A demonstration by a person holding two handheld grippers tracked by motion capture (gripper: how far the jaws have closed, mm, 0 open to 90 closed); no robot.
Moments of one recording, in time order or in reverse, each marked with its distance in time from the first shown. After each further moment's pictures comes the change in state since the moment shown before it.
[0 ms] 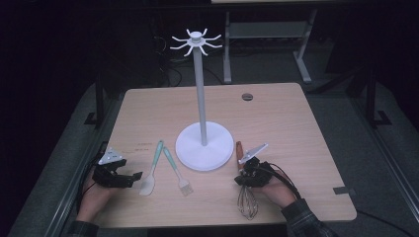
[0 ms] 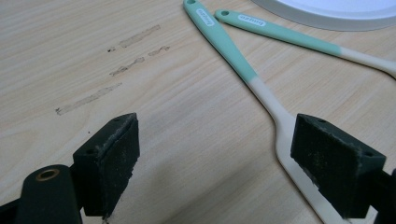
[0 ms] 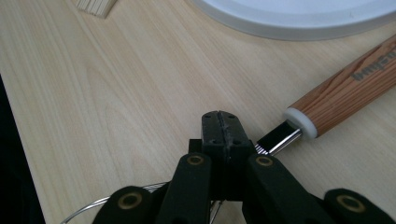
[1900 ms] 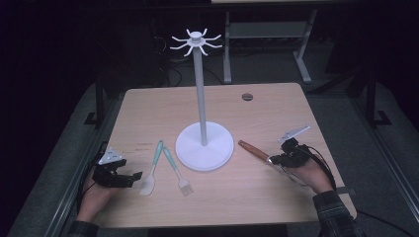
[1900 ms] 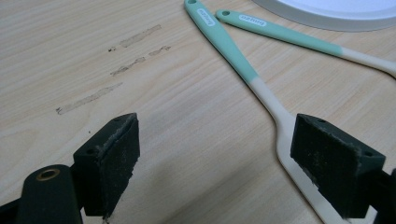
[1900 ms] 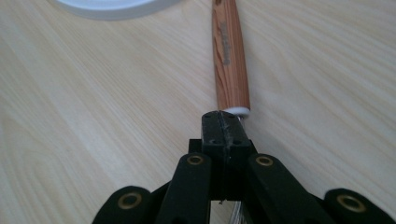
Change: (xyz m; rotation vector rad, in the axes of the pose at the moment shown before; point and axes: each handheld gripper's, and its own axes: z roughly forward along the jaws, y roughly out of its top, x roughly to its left) left arm 0.000 0.000 0.000 0.000 0.004 -0.001; right arm -0.084 -0.032 -0.067 -0.041 -0.158 0.127
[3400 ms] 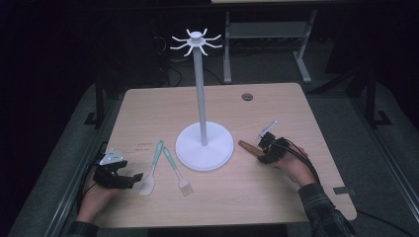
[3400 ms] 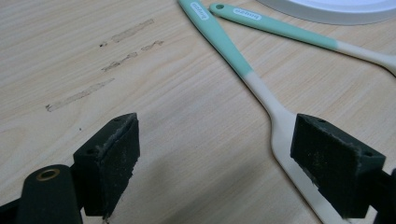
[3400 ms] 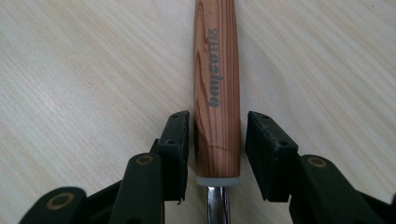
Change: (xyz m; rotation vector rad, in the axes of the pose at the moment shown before) left arm -0.002 -0.002 0.002 0.011 -0.017 0.001; right arm 0.008 0.042 0.052 0.213 -0.149 -0.121
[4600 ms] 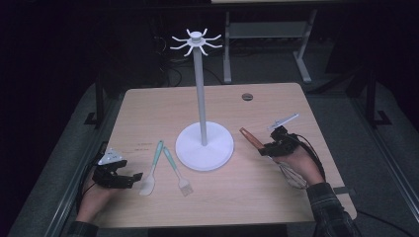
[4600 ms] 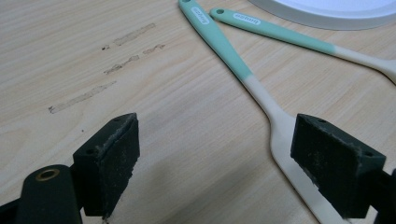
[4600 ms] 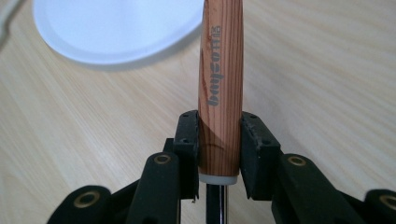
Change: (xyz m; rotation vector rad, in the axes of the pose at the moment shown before) left arm 0.001 0.000 -0.003 -0.011 -0.002 -0.006; right arm -0.018 -0.013 -0.034 -0.242 0.177 0.137
